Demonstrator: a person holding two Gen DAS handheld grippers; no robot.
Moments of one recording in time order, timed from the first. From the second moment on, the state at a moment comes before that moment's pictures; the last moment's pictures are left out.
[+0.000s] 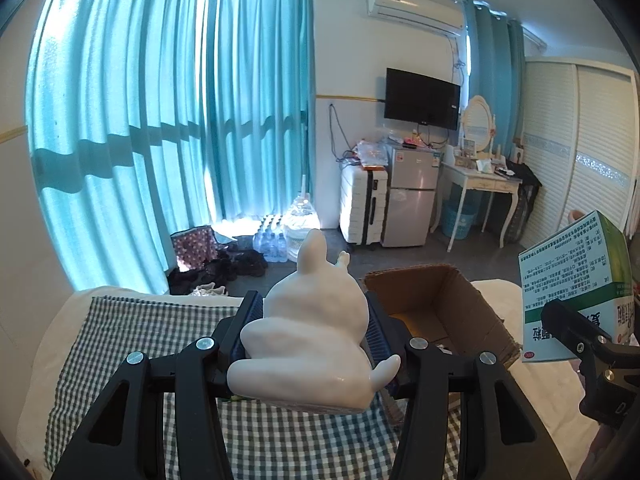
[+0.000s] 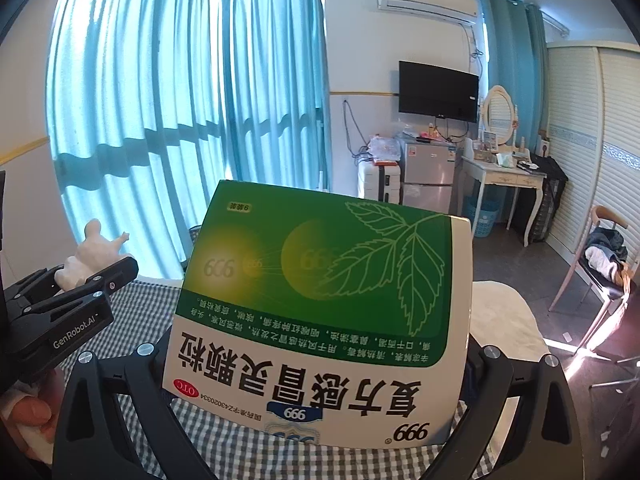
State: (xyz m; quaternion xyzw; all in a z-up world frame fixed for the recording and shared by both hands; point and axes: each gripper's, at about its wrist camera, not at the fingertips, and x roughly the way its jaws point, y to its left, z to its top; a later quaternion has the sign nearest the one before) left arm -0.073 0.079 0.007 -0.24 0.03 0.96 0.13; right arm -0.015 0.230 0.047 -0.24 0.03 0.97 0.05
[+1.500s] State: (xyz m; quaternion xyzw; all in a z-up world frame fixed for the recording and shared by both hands) left arm -0.166 0.235 -0.094 -0.33 0.08 0.91 0.22; right arm -0.104 0.353 -0.058 -0.33 0.07 0.94 0.09
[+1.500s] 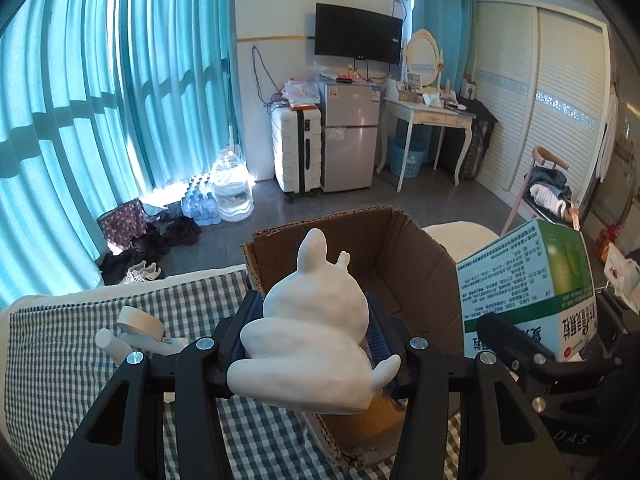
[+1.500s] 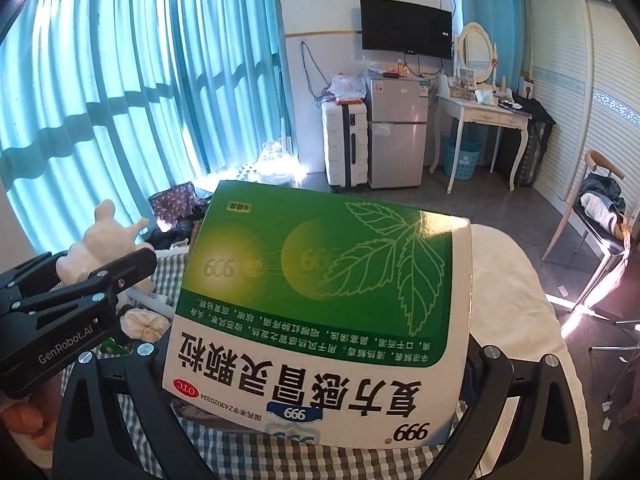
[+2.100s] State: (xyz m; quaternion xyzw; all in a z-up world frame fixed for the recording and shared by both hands) left arm -0.236 0.275 -0.153 -0.40 0.10 0.88 0.24; right arm -0.156 0.362 -0.122 -0.39 0.03 0.92 0.06
